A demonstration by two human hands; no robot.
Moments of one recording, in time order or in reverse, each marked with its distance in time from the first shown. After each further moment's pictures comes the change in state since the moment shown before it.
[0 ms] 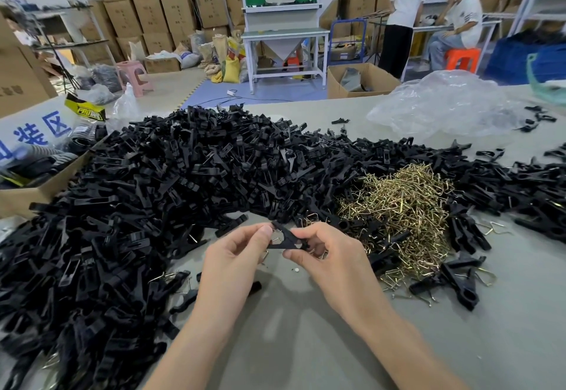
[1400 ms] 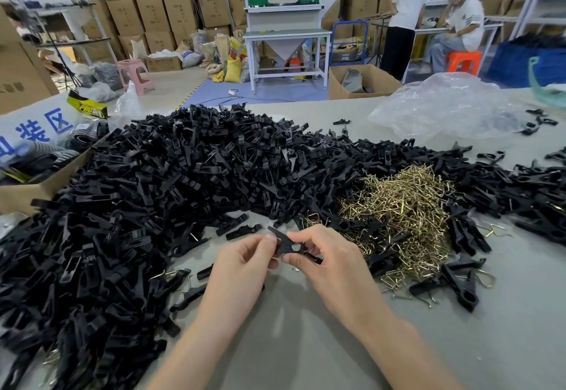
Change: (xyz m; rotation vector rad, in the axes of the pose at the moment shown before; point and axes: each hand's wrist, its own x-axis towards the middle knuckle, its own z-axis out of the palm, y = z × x) left_hand -0.003 -0.002 0.004 0.146 -0.076 -0.042; right_hand -0.003 -0.006 -0.001 -0.180 -0.025 -0.116
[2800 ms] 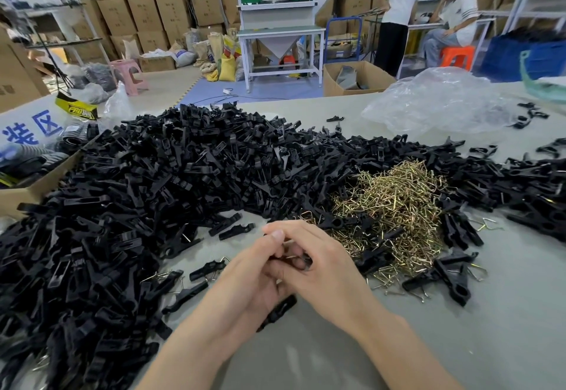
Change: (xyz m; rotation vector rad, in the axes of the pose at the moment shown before) left_hand -0.006 0.008 0.011 -0.676 -0.455 -0.139; right_hand 0.002 -0.007 -0.003 0.126 -0.090 -0.123
